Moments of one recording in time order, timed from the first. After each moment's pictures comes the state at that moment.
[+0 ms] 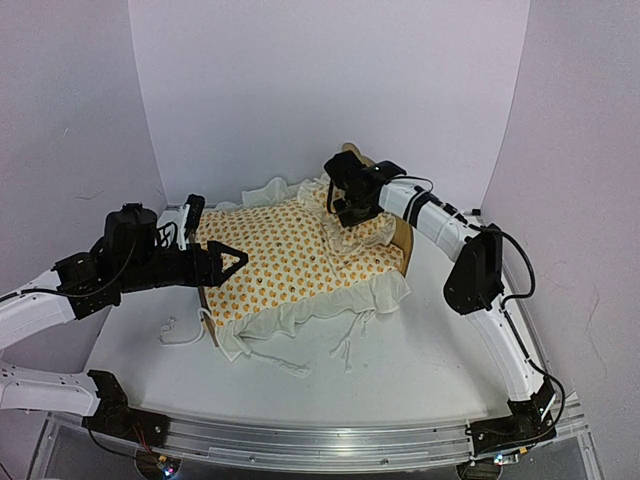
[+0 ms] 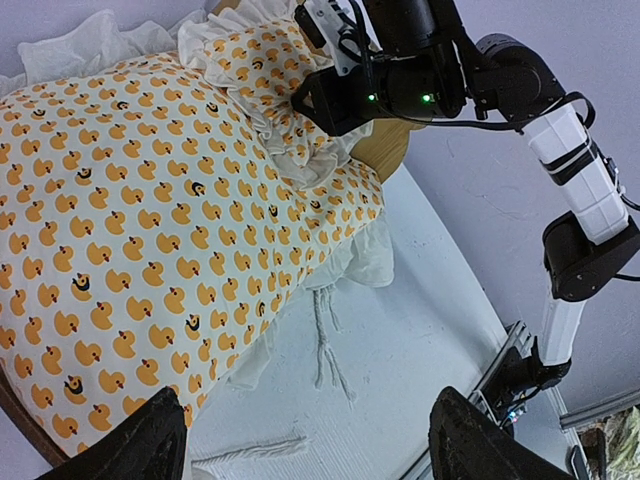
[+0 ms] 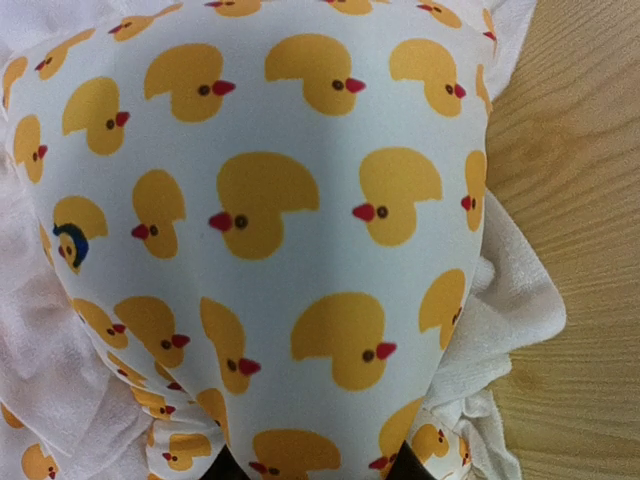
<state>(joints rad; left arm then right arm) -0.78 0.92 0.80 -0.24 0.11 -0.56 0.68 2.52 2.58 -1.01 0.52 0.13</state>
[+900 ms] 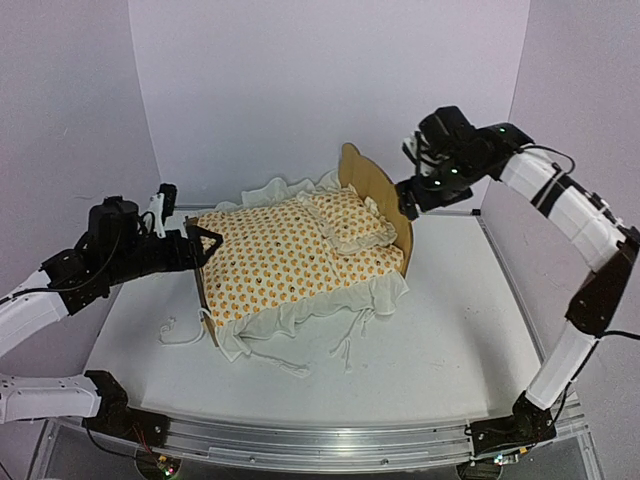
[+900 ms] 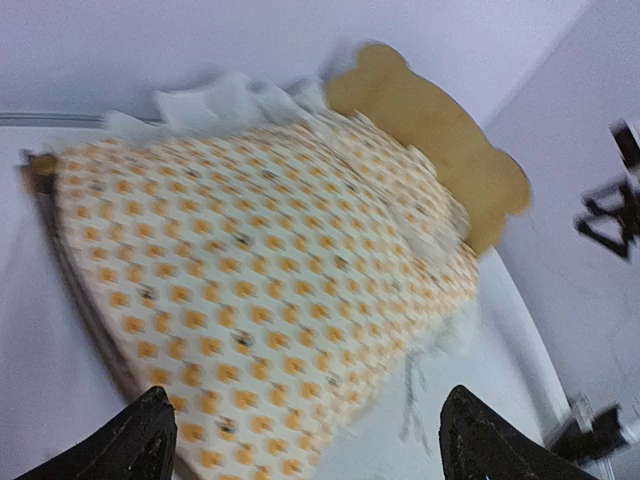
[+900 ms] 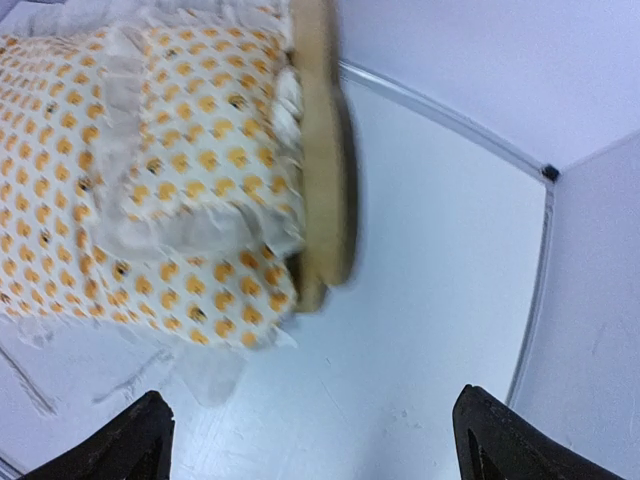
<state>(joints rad) -0.65 0.88 0.81 -0.29 0.02 -0.50 0.63 1.74 1.93 -1.09 0.27 0.09</state>
